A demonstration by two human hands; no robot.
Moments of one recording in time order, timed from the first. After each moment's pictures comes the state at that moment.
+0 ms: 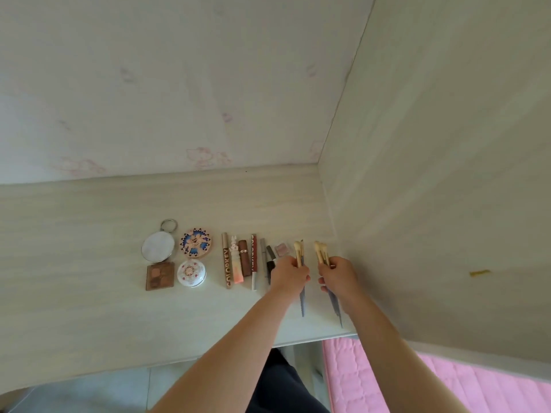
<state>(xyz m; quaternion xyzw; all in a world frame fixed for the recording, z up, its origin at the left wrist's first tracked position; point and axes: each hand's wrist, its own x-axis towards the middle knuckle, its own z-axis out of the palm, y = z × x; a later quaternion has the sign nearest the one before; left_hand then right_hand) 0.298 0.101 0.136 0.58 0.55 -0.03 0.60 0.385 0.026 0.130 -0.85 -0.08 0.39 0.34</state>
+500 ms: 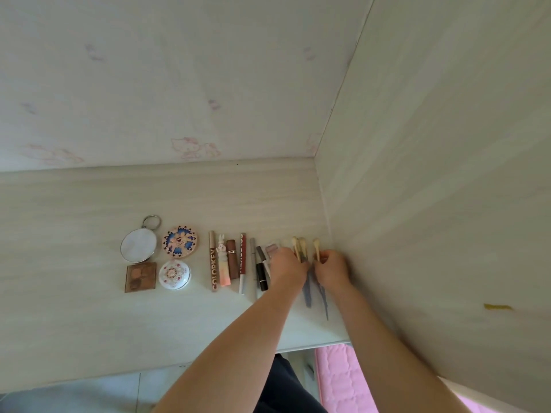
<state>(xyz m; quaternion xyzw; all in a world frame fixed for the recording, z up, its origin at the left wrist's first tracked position) 0.339 0.110 0.104 0.64 0.57 -0.08 0.51 0.412 0.048 0.094 -0.88 -0.10 0.36 0.28</state>
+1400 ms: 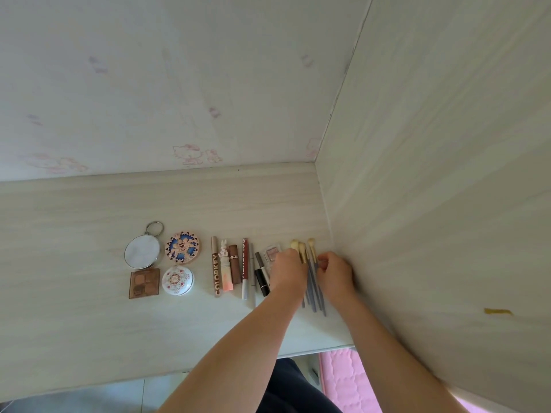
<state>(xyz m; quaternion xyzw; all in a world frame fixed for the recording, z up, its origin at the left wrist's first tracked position) 0.339 0.110 0.111 0.77 0.52 -0.10 0.37 0.411 0.038 0.094 -0.90 -0.20 0.29 0.23</state>
